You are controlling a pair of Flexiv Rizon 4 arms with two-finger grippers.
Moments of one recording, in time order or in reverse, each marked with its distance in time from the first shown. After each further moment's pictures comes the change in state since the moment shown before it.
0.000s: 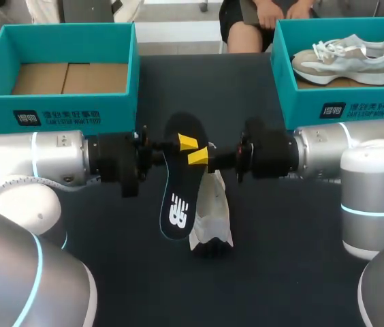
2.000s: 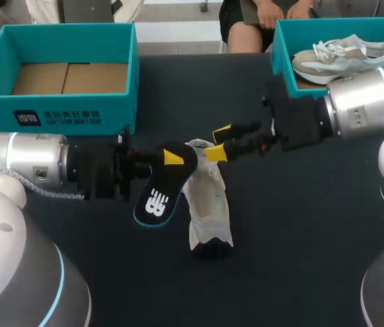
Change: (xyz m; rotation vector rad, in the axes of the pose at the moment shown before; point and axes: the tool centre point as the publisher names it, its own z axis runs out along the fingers) left arm -0.004 -0.042 -0.033 0.097 0.047 -0.459; right arm 0.045 -0.006 -0.042 0.119 -0.348 -0.970
